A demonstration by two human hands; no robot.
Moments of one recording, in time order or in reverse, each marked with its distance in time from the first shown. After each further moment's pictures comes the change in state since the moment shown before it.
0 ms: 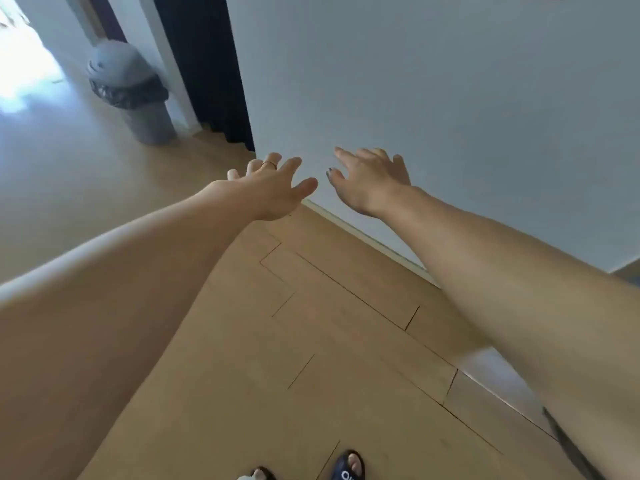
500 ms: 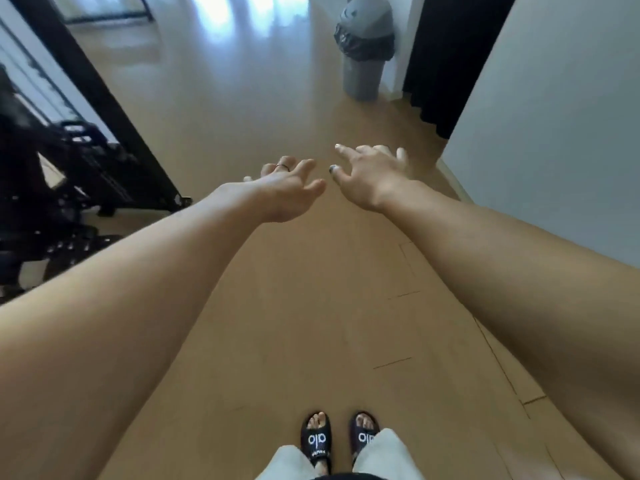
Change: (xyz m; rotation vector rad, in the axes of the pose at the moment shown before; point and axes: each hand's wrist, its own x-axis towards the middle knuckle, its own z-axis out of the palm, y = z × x) left_hand -0.216 -0.311 0.029 -0.251 0.061 -0.581; right_hand -0.057 -0.377 0.089 -0.074 -0.196 -0.620
